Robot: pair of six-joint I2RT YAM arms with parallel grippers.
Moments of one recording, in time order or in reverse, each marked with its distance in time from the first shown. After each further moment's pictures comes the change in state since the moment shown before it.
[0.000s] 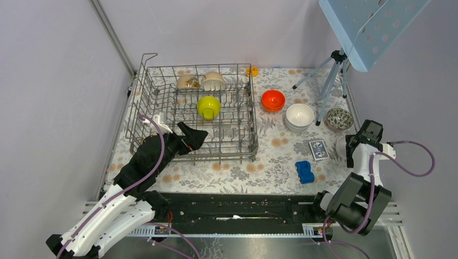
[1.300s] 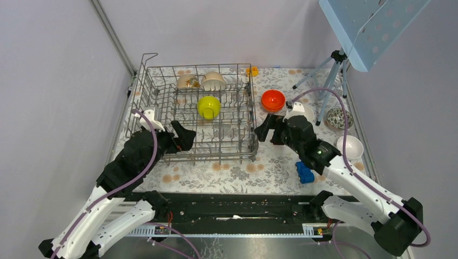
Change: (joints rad) left arm 0.000 0.023 0.241 -0.301 -0.100 0.251; right arm 1.220 -0.269 0.064 0.261 -0.171 -0.426
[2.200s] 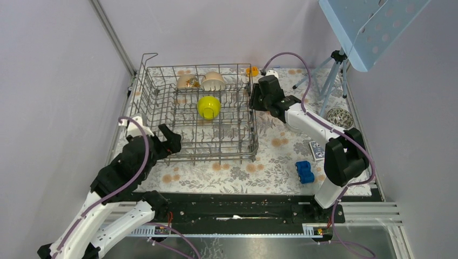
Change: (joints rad) left arm 0.000 -0.082 0.025 -0.214 -0.211 -0.101; right arm -0.131 0.760 0.578 0.004 0.035 -0.150
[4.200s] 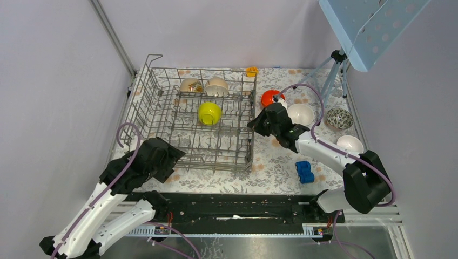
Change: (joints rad) left arm 0.005 0.123 0.017 -0.386 0.181 -0.829; right arm 0.086 -0.290 -0.462 0.221 -0.085 0.473
